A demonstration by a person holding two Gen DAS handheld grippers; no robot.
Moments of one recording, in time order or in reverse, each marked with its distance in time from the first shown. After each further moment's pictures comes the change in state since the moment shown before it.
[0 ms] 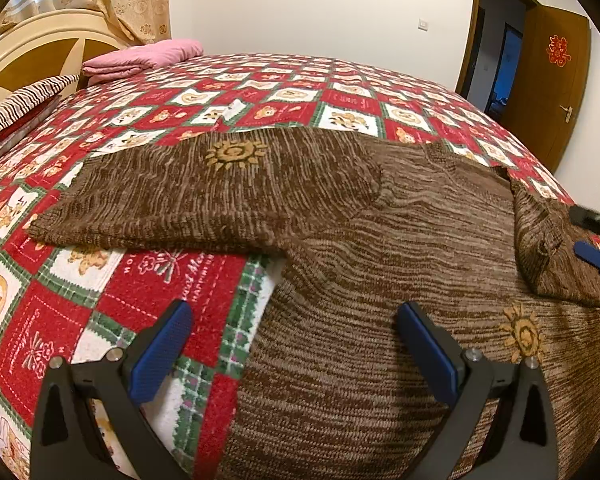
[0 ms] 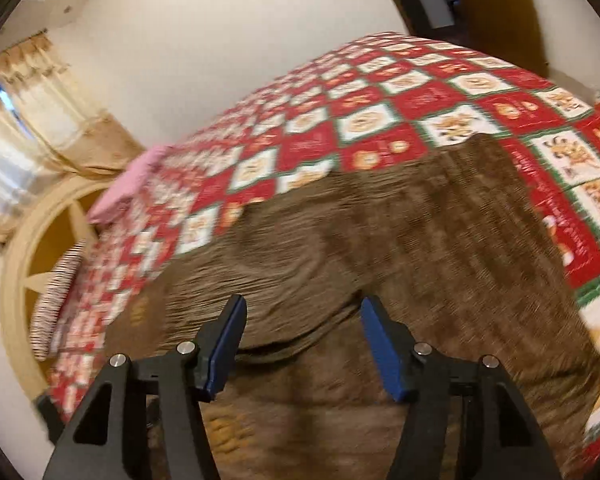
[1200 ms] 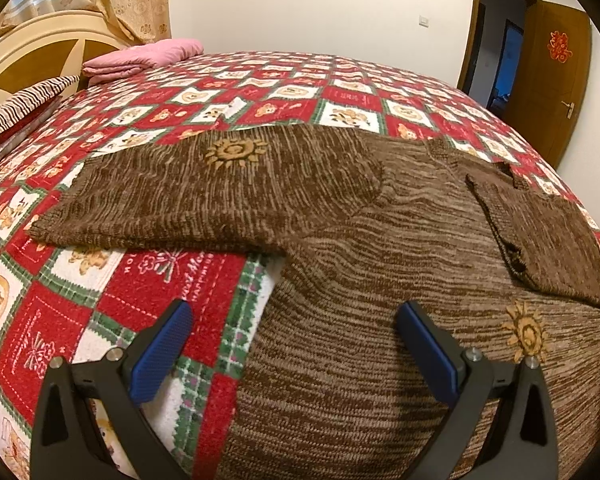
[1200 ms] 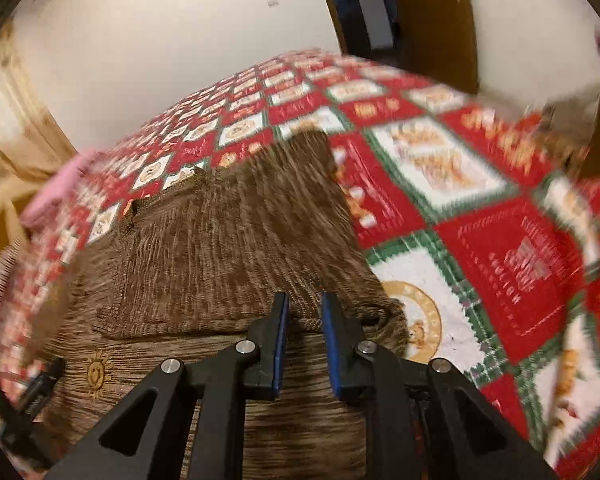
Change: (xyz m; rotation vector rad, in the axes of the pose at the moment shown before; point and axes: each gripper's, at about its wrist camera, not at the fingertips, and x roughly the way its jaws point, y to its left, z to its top) left arm 0.002 -0.002 0.002 0.009 0.018 0.015; right arm -0.064 -0.083 -0.034 -0.021 -0.074 -0.266
